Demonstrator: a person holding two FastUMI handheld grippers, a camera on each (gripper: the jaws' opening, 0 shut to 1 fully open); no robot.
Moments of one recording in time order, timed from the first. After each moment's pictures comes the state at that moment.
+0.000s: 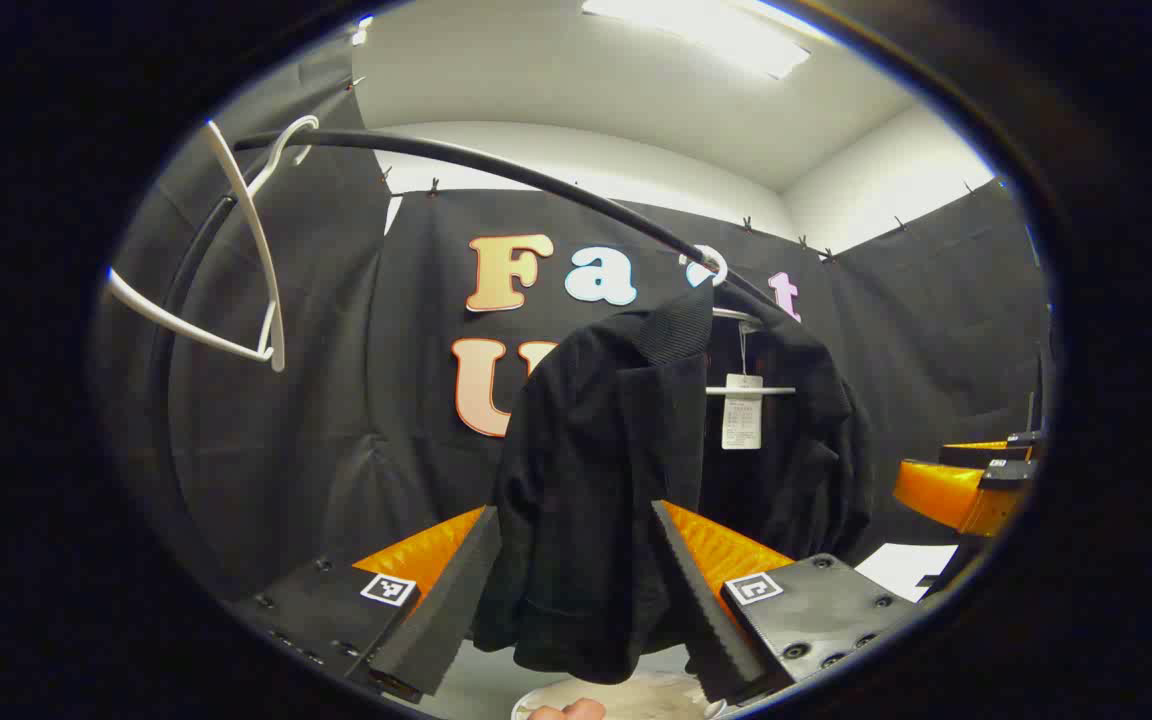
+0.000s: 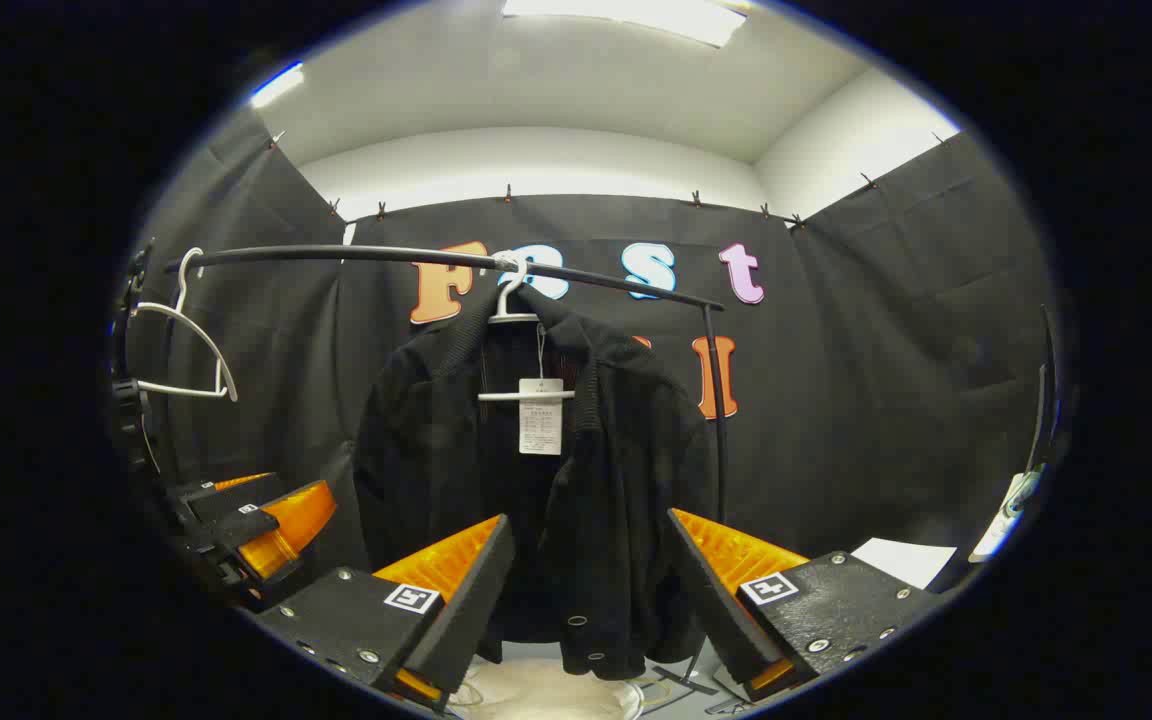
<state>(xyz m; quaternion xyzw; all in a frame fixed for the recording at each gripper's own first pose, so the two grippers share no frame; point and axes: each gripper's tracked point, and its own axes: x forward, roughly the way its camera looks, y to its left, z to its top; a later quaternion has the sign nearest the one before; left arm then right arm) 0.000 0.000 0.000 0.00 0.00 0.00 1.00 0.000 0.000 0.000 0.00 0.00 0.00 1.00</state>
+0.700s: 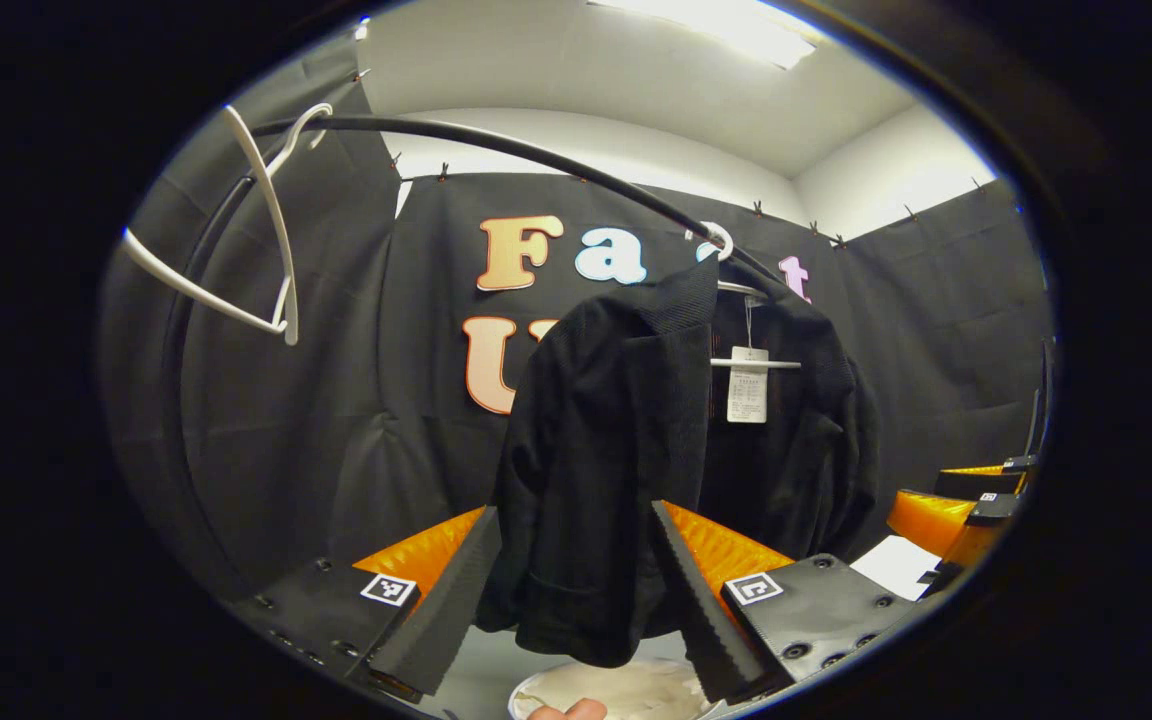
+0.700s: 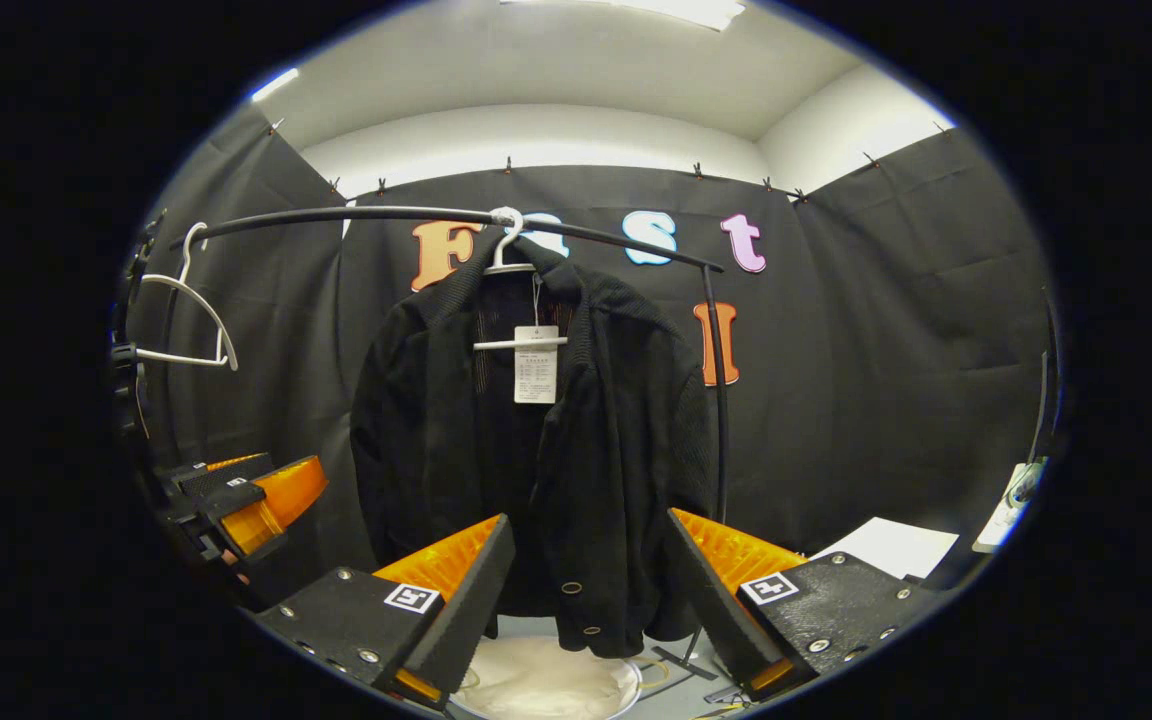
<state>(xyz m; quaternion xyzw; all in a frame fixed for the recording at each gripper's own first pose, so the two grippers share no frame) -0.010 -0.001 -0.021 0.00 0.03 0.01 1.00 -0.002 -0.017 -0.039 0.01 0.04 0.00 1.00</state>
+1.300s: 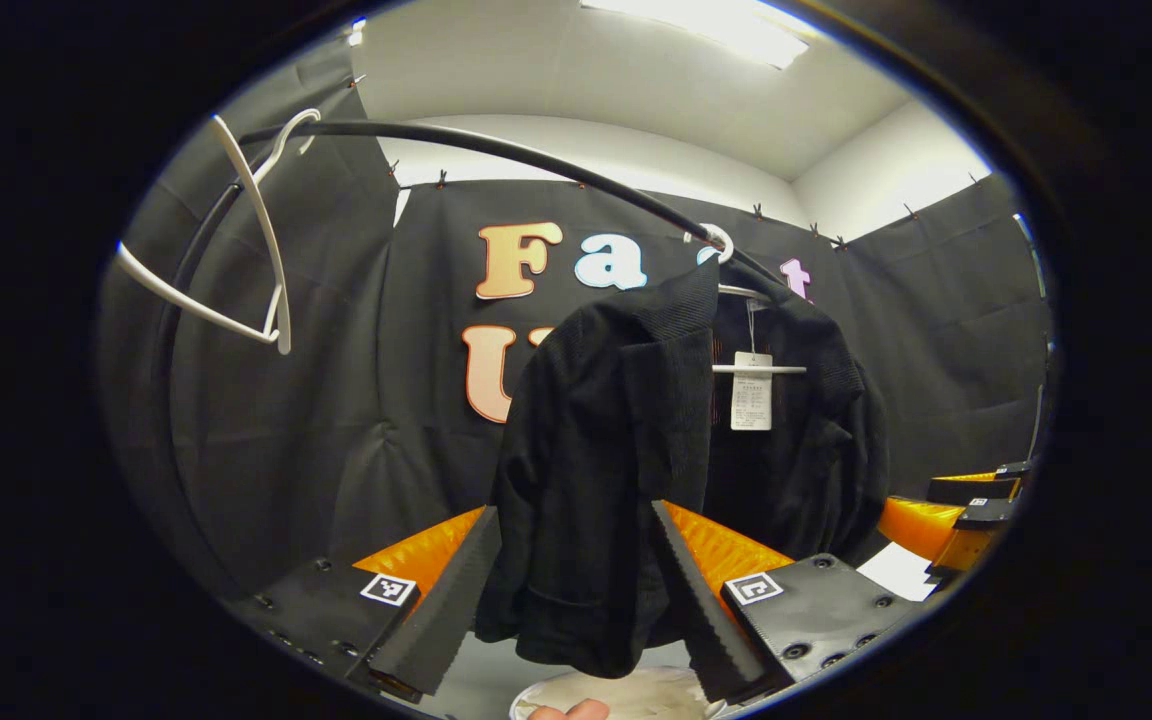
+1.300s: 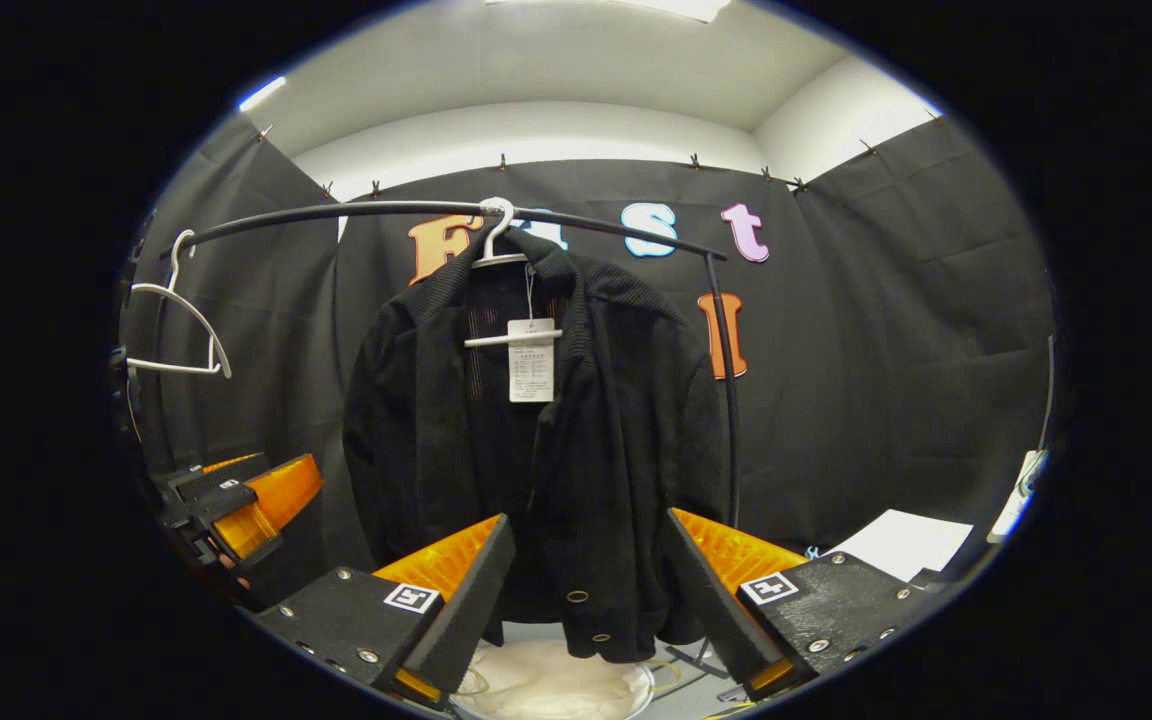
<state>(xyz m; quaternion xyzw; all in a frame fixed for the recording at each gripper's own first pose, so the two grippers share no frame) 0.002 -0.002 -0.018 0.01 0.02 0.01 1.00 0.027 -0.005 -0.049 0.03 0.05 0.01 1.00</state>
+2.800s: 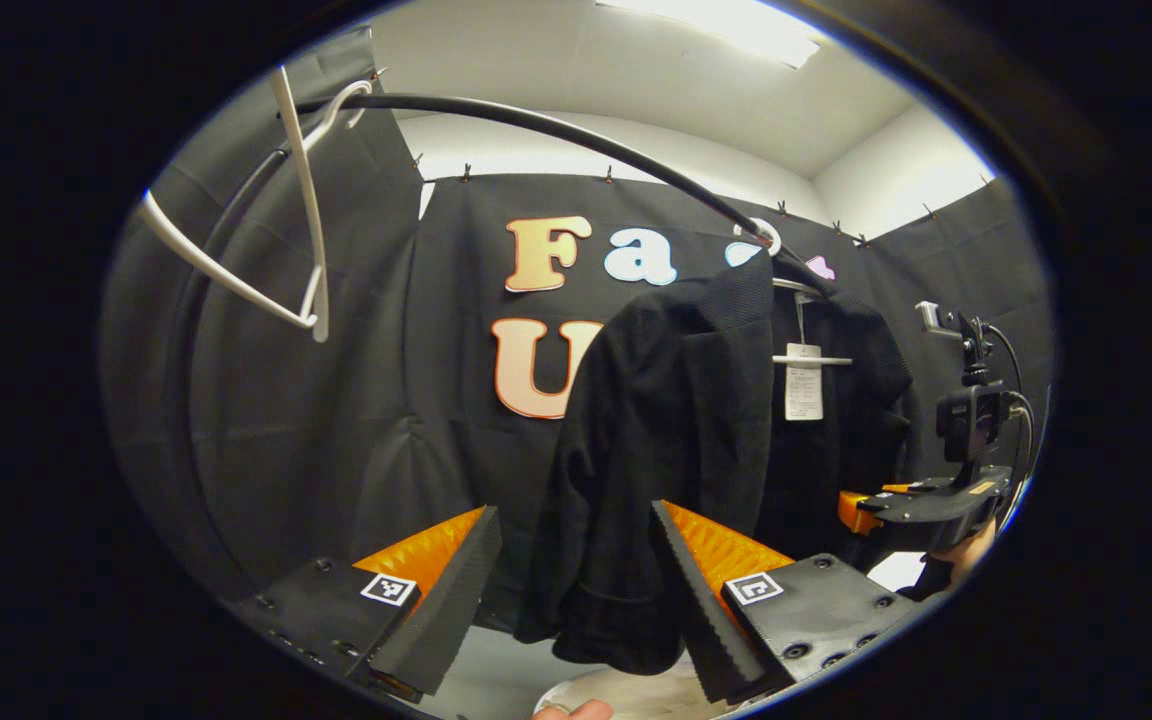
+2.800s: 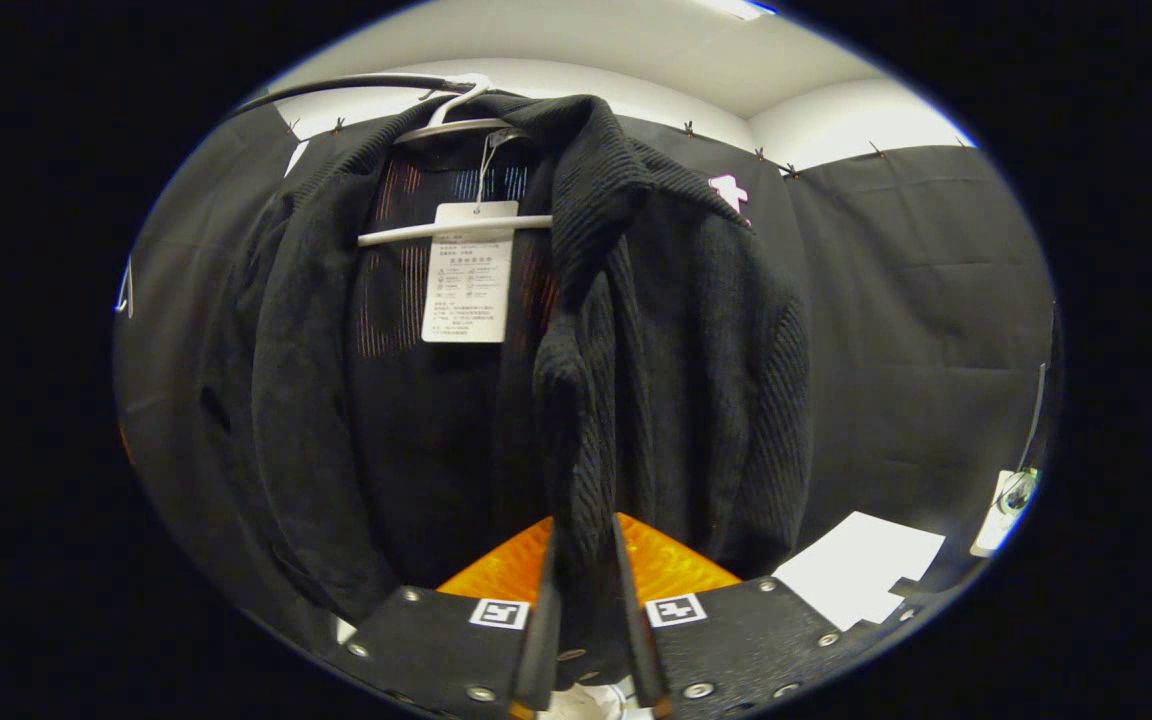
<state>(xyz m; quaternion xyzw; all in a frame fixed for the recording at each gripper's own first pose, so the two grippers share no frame) 0.012 0.034 -0.029 0.00 0.02 0.02 1.00 0.159 -0.026 -0.113 -0.03 0.10 -0.08 0.99</state>
